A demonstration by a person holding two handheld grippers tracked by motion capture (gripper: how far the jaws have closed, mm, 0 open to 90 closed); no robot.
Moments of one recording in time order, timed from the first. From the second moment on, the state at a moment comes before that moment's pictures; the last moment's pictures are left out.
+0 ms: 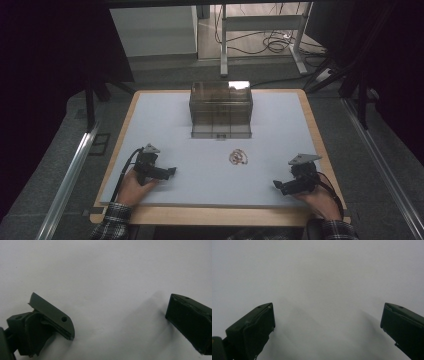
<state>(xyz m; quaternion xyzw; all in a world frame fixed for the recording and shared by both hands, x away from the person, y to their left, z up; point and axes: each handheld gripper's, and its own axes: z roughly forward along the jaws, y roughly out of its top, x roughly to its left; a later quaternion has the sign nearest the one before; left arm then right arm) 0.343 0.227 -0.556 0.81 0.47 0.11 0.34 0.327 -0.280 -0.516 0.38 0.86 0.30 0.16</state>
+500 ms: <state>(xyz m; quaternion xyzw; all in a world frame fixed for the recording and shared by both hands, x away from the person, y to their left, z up) 0.343 0.227 -0.556 0.81 0.47 0.11 0.34 0.331 -0.274 -0.508 0.39 0.85 0.31 0.15</state>
